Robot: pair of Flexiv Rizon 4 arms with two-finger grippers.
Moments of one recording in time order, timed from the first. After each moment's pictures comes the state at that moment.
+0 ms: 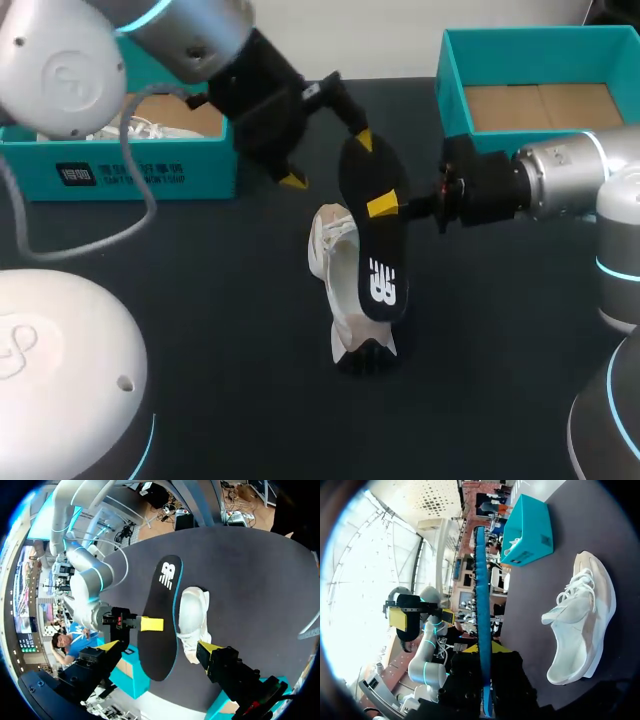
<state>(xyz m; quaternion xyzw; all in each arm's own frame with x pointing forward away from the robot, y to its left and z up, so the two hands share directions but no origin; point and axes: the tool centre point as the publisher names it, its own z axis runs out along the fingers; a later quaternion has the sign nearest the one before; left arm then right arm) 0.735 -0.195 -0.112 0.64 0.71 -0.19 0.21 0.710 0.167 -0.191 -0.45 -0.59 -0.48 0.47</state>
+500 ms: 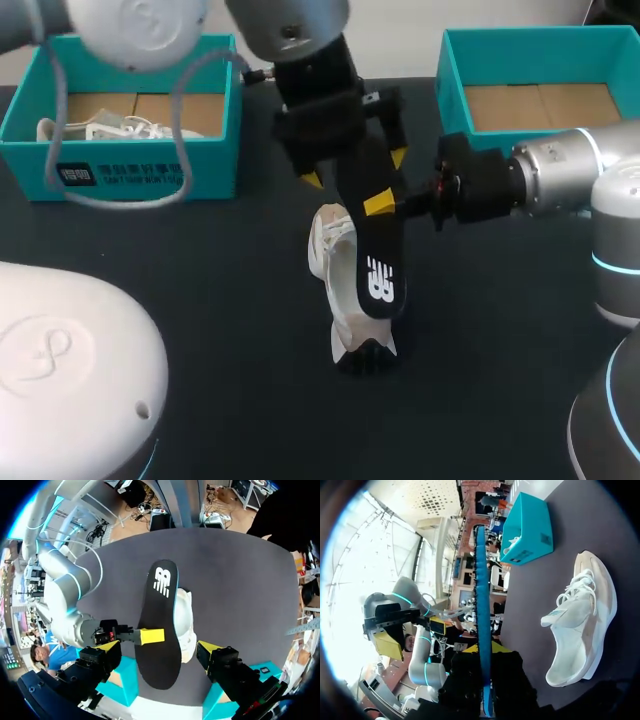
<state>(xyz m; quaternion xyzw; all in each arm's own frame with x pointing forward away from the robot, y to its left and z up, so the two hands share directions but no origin) 0.728 -0.215 -0.120 0.68 0.72 -0.09 0.11 0.715 0.170 -0.193 -0.45 -0.59 -0.47 0.48</state>
